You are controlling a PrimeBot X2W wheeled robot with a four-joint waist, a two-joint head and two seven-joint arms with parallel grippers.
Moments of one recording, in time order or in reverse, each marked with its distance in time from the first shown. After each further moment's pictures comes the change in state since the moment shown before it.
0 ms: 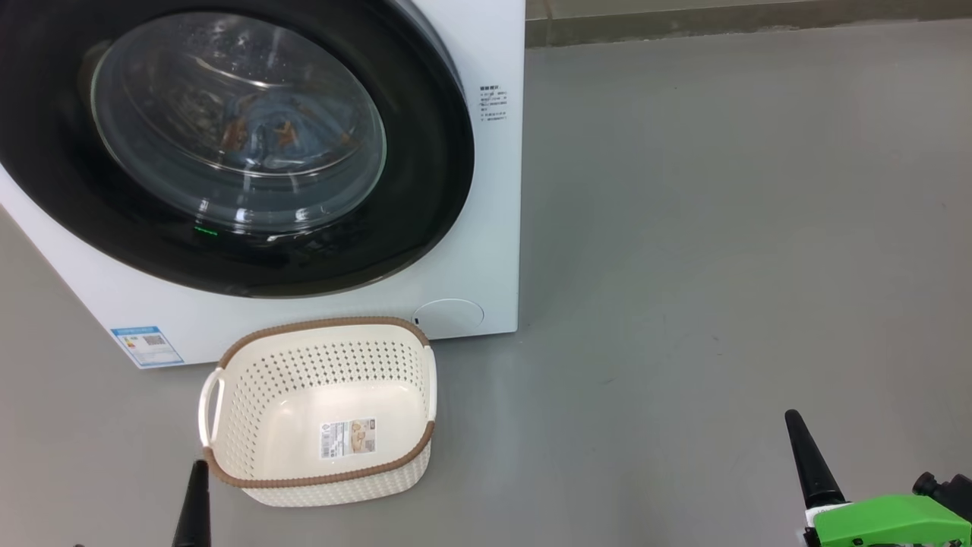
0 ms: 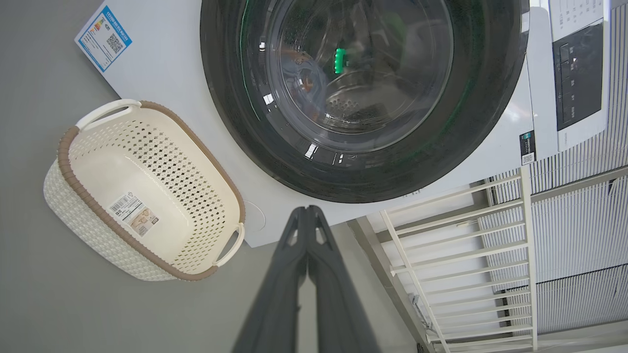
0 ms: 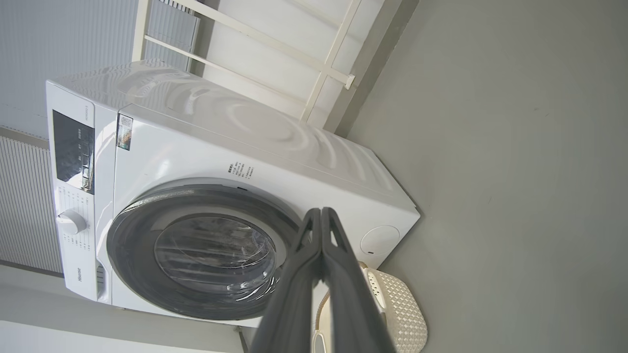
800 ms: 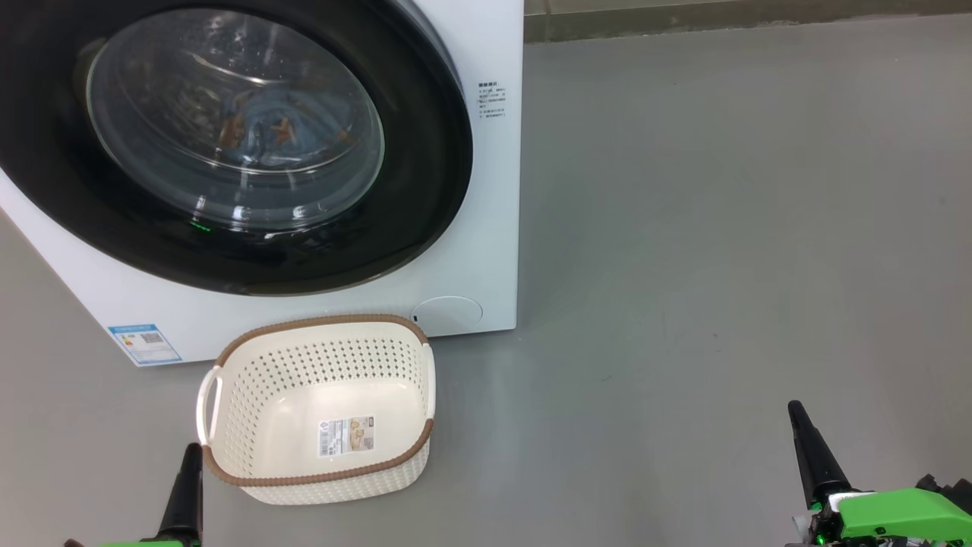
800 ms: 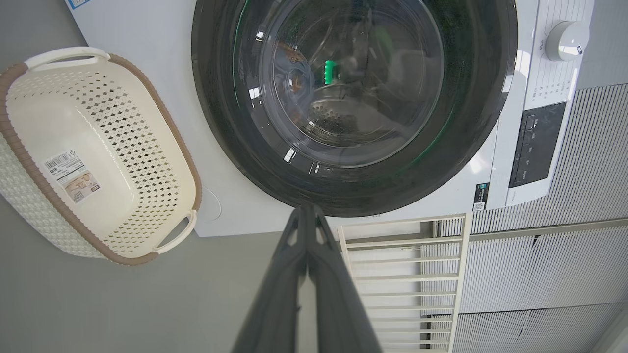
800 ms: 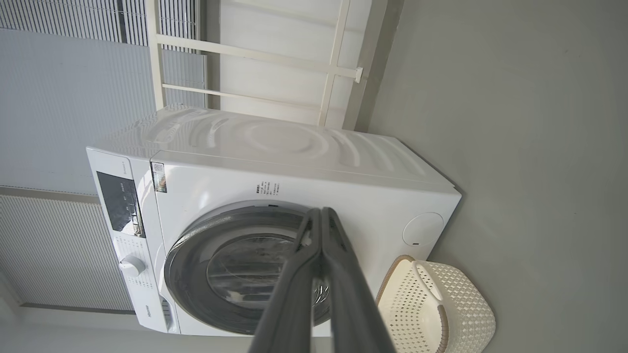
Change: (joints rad) left arm -0.051 0.005 0.023 0.022 -0.266 -0.007 0.063; right arm -0.024 0.003 -0.019 0.013 0.253 0.000 0.066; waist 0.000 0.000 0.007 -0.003
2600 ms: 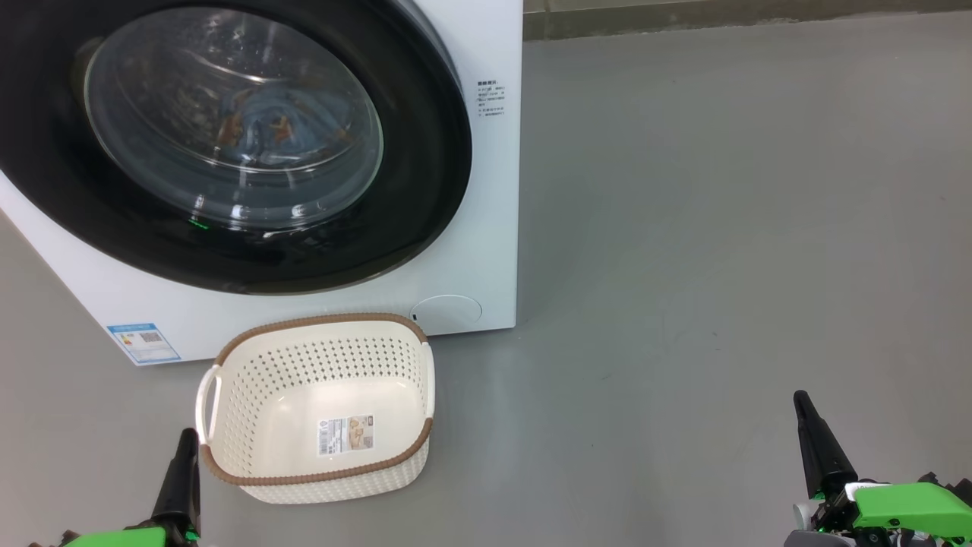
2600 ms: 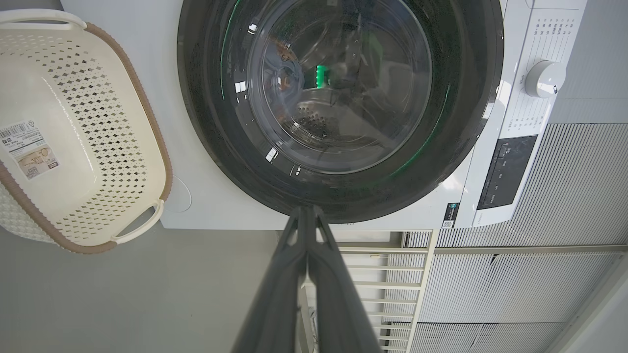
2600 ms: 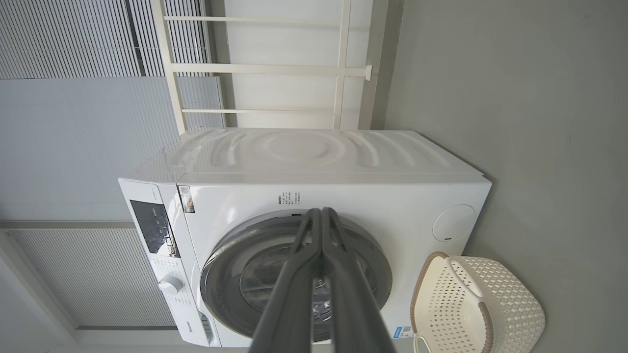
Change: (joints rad) left arm -0.034 0.001 0.014 0.014 -0.147 -0.001 0.039; right arm -0.021 0.001 -0.017 0.008 0.147 0.000 0.035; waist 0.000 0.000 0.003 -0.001
